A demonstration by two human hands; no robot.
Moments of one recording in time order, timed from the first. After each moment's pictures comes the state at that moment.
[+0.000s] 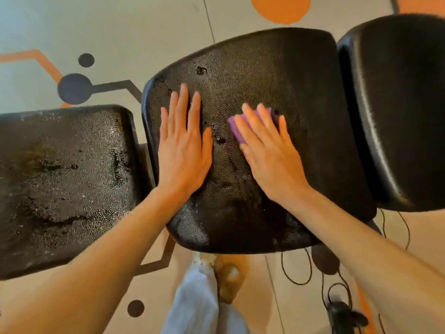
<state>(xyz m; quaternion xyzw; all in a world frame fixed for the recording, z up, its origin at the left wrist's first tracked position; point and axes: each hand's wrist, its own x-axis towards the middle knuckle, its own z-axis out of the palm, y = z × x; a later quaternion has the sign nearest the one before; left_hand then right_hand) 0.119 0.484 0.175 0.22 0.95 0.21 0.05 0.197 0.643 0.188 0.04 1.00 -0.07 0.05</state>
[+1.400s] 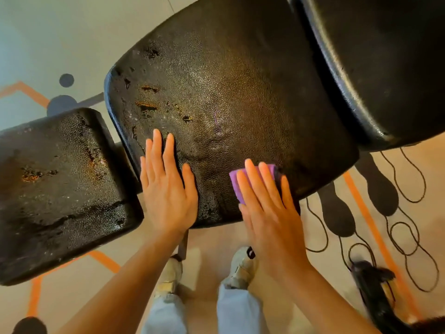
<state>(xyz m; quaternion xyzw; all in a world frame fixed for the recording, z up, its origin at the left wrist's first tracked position) 0.214 0.453 0.164 0.19 0.96 0.17 0.06 0.352 0.576 0.199 0.19 0.98 -0.08 0.07</state>
